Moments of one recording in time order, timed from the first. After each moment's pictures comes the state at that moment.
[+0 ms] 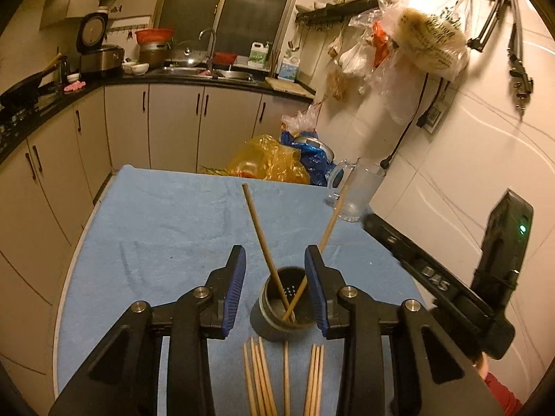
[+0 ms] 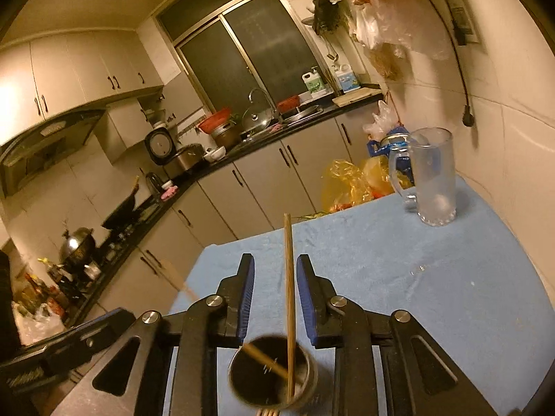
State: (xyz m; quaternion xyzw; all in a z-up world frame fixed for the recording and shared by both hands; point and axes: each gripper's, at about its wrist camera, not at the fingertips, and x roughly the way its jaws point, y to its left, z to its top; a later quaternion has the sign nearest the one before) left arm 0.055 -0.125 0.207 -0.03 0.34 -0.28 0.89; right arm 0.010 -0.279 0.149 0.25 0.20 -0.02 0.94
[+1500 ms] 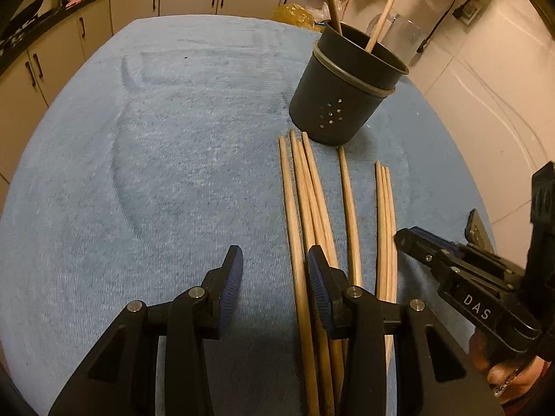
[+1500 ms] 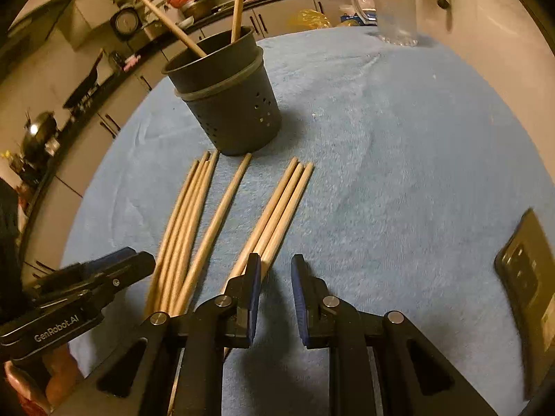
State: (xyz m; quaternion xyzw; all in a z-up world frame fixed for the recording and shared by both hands) left arm -0.004 -0.103 0.021 0.02 0.52 -0.25 0.82; right arm -0.064 -0.211 -0.001 0.18 0.47 -0.05 0.86
